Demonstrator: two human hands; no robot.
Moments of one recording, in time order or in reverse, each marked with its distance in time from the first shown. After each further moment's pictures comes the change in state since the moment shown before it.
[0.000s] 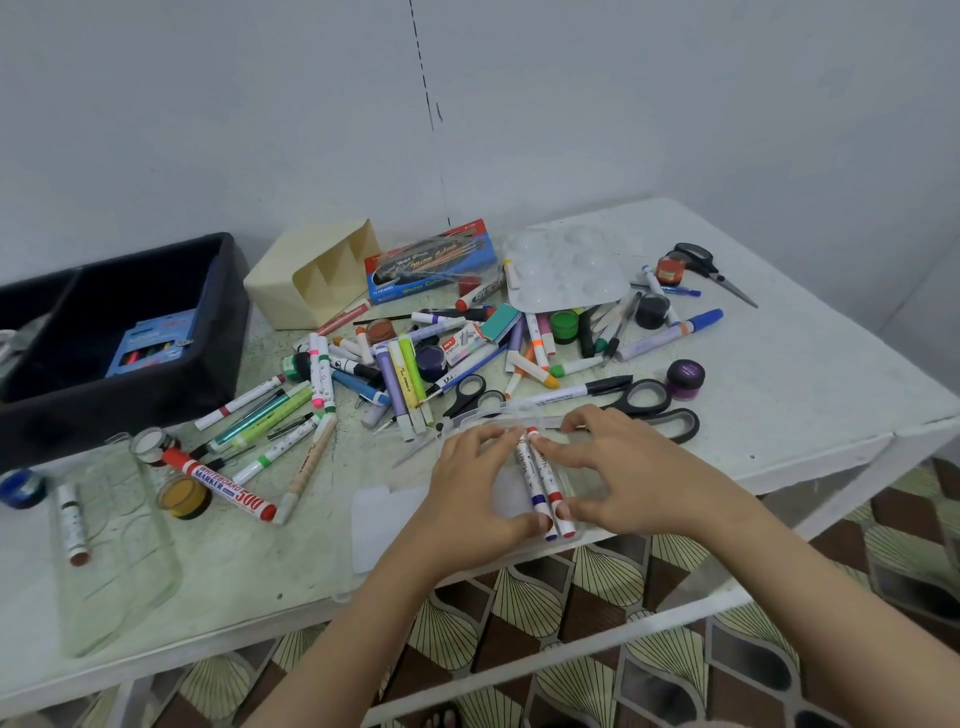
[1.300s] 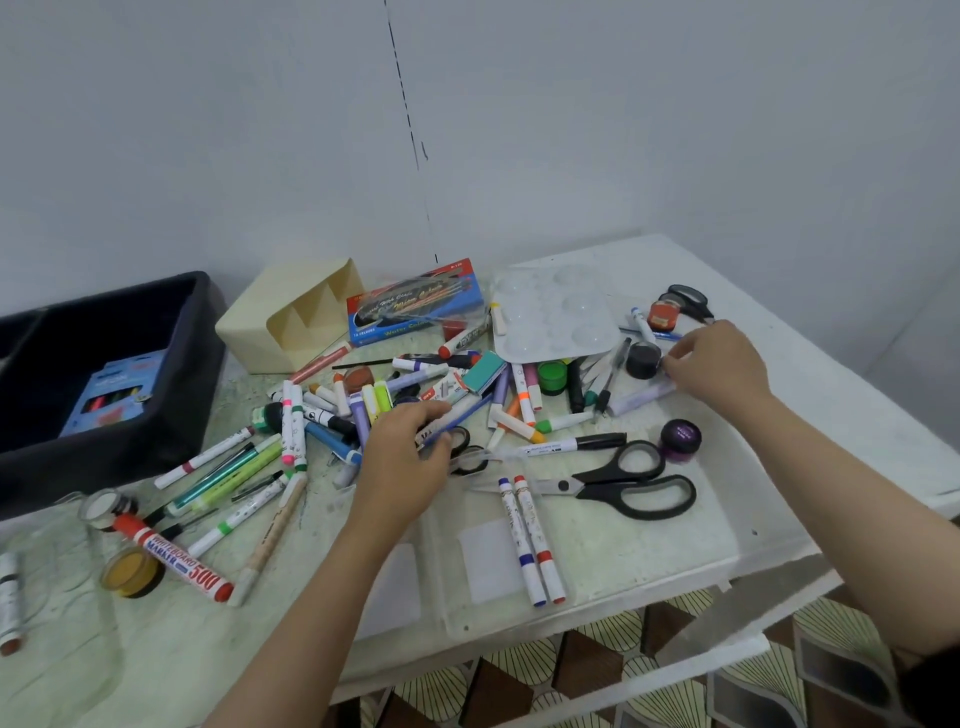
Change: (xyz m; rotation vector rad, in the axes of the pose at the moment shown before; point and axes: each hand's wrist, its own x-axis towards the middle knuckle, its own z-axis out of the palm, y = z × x) left_hand 0.079 -0.034 -0.035 -0.072 0.529 -0.092; right_hand 0.080 0.162 -0.043 0.275 0.531 0.763
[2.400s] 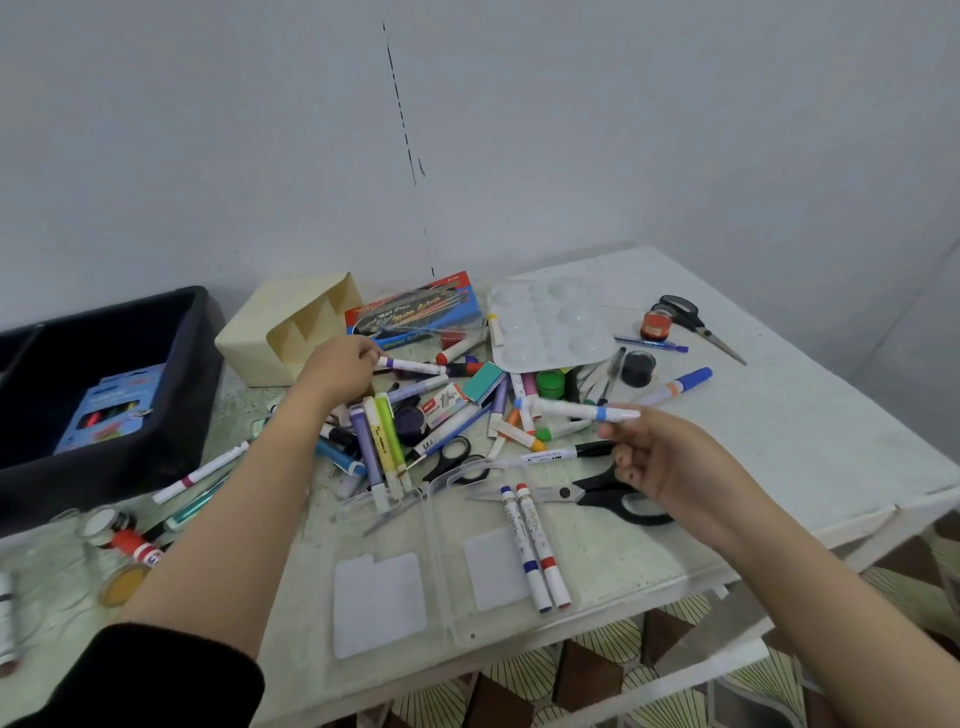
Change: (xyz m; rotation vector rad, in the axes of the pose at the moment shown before) left_hand 0.118 -0.033 -0.054 0.346 -0.260 -0.156; right_hand -0.122 -0.037 -0.012 1.434 -0.550 0.314
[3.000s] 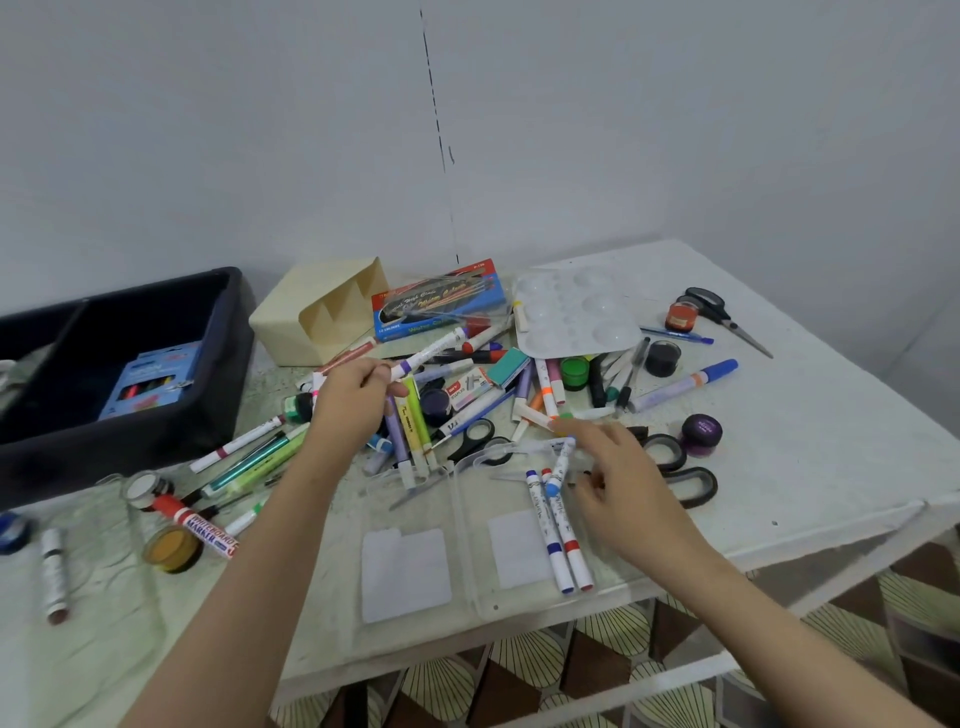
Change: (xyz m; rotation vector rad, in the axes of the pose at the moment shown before) left_hand -0.085 0.007 0.003 -0.639 0.136 -0.189; right_hand -0.010 0.056 0.030 -1.190 -0.011 -0.588
